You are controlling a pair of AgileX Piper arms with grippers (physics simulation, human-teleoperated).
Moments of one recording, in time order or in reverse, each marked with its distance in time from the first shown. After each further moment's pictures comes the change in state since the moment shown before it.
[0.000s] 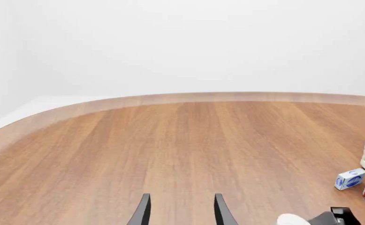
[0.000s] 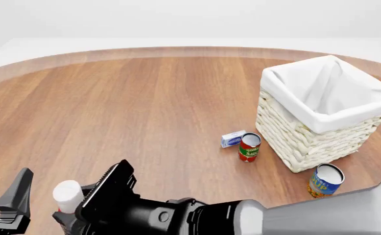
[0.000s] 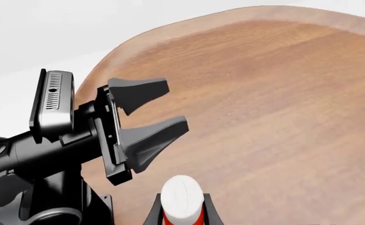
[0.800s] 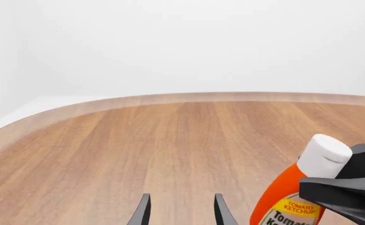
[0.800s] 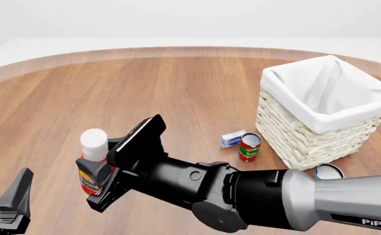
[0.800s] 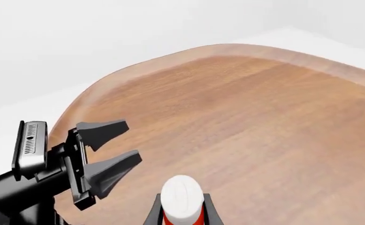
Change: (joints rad) left arm 0.000 0.000 0.000 0.000 0.000; right arm -0.123 -0.160 0.025 0.022 -0.012
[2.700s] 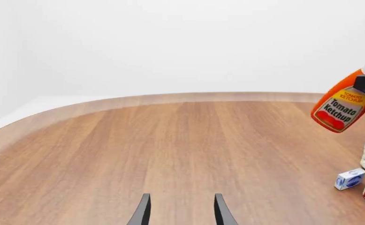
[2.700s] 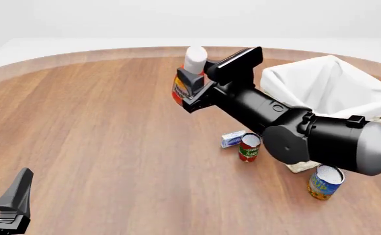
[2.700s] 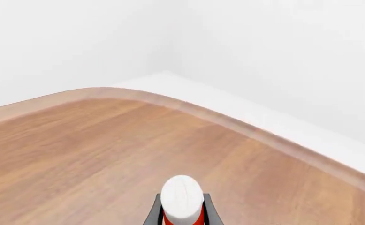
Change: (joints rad) left arm 0.000 0.000 0.000 0.000 0.000; right arm -0.448 -0.178 0.064 -0.066 -0.179
